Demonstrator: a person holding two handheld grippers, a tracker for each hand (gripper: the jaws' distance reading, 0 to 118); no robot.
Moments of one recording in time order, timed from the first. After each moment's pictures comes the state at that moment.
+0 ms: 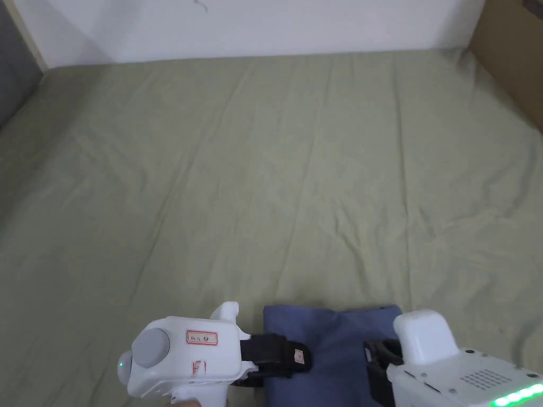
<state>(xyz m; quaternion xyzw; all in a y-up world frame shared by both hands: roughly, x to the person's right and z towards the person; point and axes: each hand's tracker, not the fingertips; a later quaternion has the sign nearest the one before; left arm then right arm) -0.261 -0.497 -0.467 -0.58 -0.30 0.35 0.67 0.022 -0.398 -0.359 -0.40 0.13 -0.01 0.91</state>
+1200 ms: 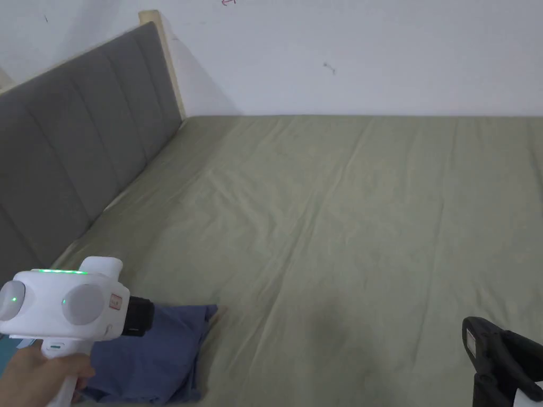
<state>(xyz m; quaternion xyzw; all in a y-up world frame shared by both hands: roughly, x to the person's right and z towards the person) -0.537 -0.364 -0.490 -0.49 0.11 -0.01 0.86 -0.087 -0.304 -0.346 -0.18 0.13 0.03 0.97</state>
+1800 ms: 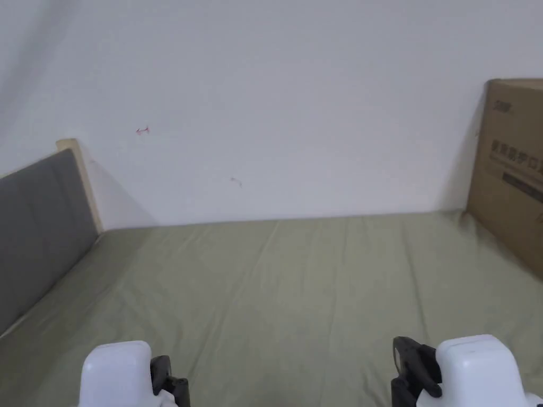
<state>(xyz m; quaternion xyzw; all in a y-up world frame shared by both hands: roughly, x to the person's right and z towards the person) -0.275 -0.243 -0.366 -0.17 0.04 0.02 0.98 -0.010 -0.247 -0.347 -0.12 0.05 0.01 0.99</state>
